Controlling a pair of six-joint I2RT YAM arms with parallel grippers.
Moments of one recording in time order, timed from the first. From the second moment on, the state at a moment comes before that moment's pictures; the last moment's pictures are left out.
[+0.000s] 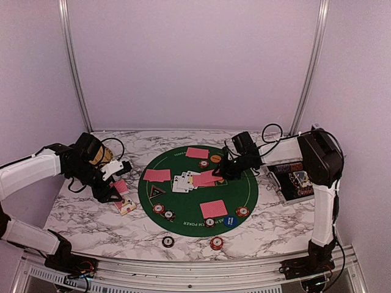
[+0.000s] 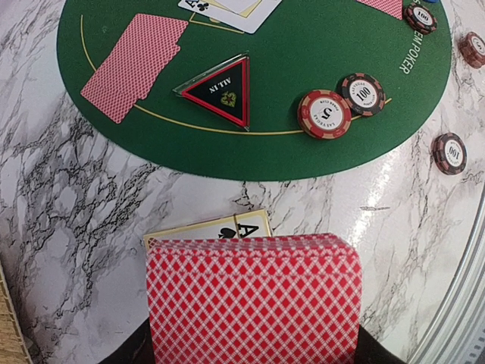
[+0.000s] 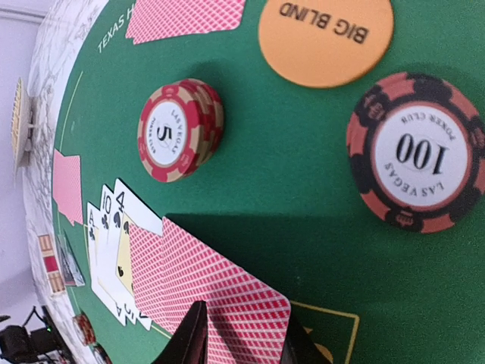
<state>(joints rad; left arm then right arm) -0.36 1.26 0.88 -0.78 0.31 0.63 0.48 2.10 1.33 -0.15 -0.41 0.61</state>
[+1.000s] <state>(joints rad) -0.31 1.20 0.77 -0.78 0.30 0.67 0.53 1.85 1.38 -0.41 -0.16 0.53</state>
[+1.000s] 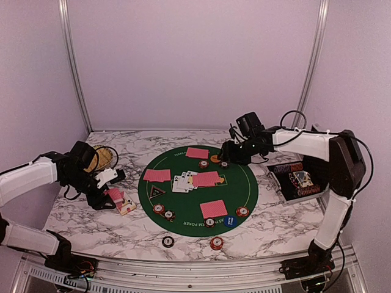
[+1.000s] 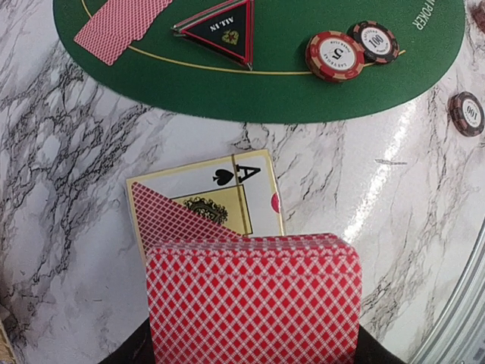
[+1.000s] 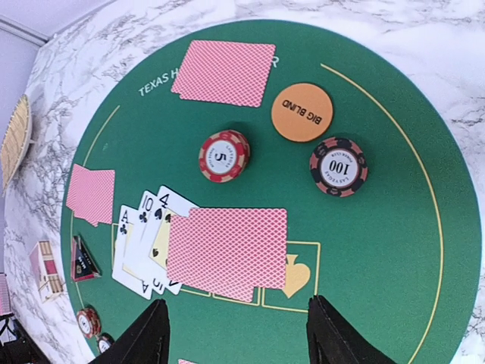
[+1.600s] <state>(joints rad) -0.06 1.29 0.64 -0.63 0.22 0.78 0.55 1.69 1.16 -0.37 -0.17 0.58</state>
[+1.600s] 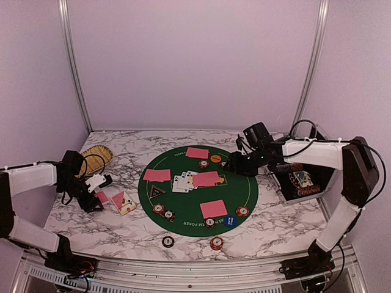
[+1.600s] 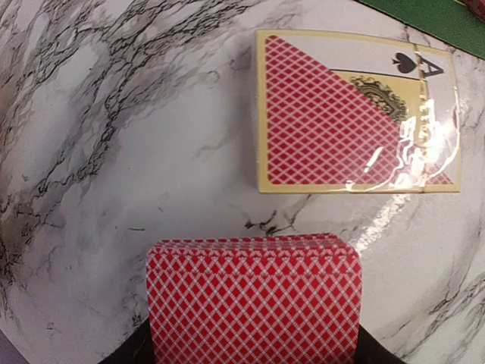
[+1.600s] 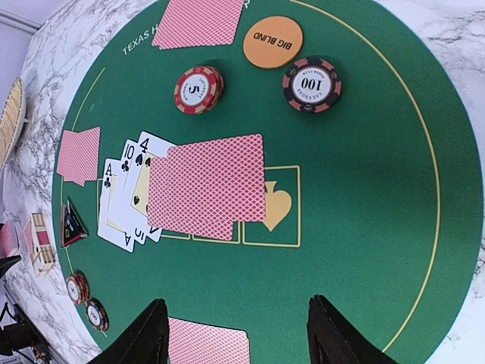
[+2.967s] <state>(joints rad) -0.14 1.63 0.84 -0.34 0.15 0.49 0.53 1.54 1.00 -0.32 -0.17 0.65</state>
